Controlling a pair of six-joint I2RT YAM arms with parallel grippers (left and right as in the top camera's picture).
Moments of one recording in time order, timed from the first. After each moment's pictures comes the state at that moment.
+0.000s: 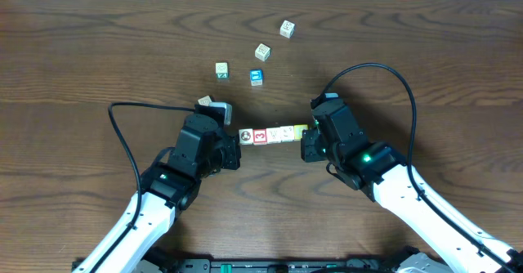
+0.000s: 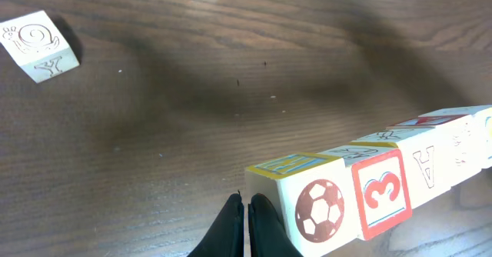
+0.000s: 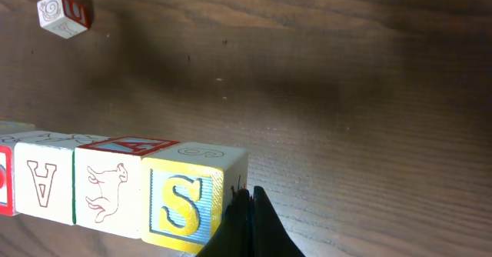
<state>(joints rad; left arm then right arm) -0.45 1.13 0.60 -0.23 0.17 -0.44 0.60 1.33 0.85 -0.46 0.02 0.49</state>
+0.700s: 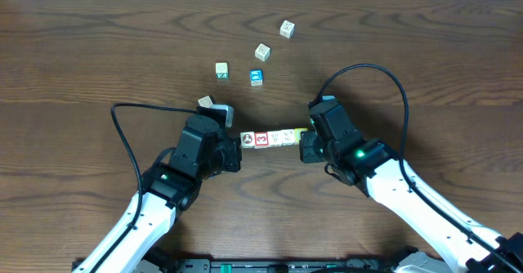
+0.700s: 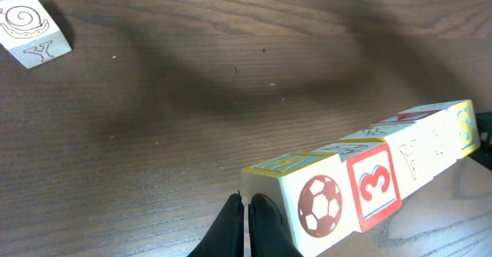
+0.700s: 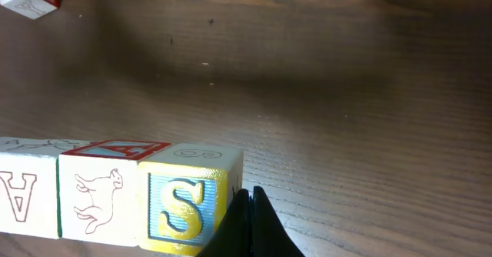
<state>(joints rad) -0.46 1.13 0.60 -0.25 0.18 -0.44 0.60 1.38 0.85 -0.46 0.03 0.49</state>
